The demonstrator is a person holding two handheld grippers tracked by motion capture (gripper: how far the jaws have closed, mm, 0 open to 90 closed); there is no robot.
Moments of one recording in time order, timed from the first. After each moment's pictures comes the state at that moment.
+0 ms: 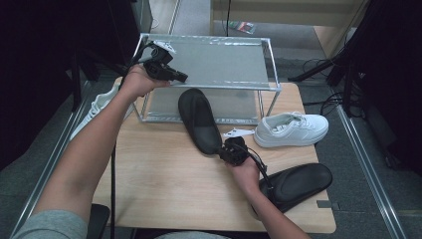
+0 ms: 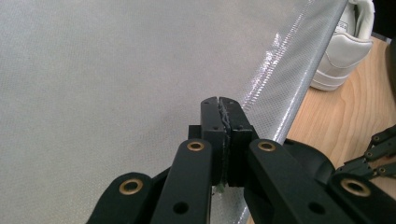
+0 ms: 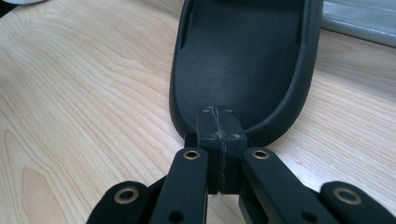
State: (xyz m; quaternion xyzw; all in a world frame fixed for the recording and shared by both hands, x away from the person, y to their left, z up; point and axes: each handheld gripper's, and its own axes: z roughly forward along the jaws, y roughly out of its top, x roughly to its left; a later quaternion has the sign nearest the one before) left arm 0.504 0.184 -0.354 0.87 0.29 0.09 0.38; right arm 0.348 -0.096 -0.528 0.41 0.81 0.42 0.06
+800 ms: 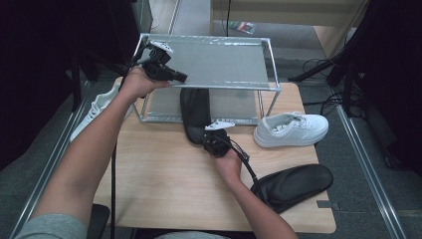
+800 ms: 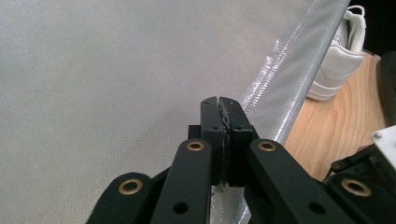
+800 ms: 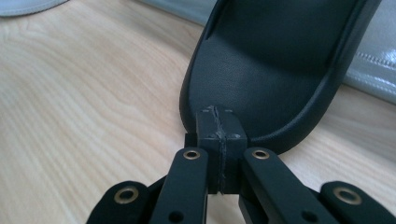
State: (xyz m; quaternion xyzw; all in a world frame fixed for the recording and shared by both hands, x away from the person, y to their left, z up) left arm 0.505 0.188 -0.358 0.86 0.30 0.08 0.40; right arm 0.373 -0.044 -0.530 0.39 0.81 0.42 0.10
